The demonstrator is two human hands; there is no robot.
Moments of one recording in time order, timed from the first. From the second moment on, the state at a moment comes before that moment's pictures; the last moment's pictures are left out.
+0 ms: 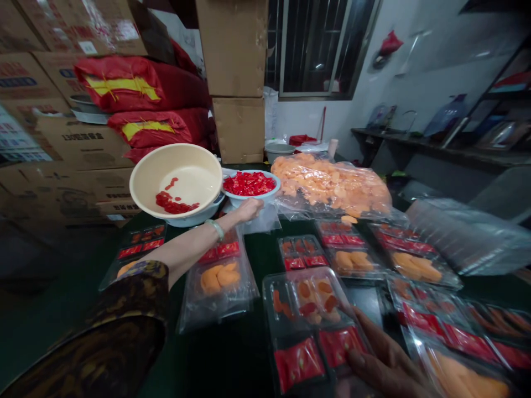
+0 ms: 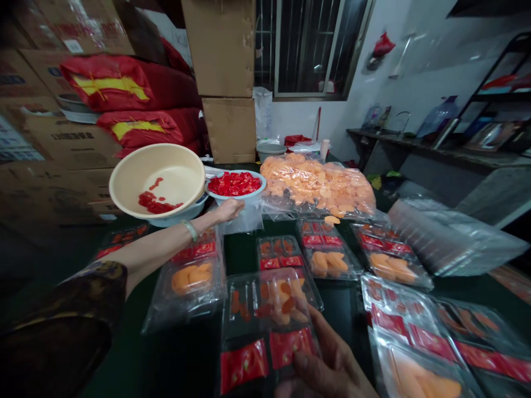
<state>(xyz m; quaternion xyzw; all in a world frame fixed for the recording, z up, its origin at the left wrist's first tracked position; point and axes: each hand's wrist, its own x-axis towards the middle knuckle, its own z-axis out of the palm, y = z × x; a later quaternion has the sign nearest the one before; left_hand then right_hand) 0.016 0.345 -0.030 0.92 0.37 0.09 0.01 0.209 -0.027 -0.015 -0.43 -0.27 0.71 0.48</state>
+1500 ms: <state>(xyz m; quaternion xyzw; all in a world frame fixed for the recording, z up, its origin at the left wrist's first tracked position) -0.066 -0.014 -0.017 0.99 0.13 0.05 0.00 0.127 -0.160 -0.063 -0.36 -0.27 0.75 0.49</state>
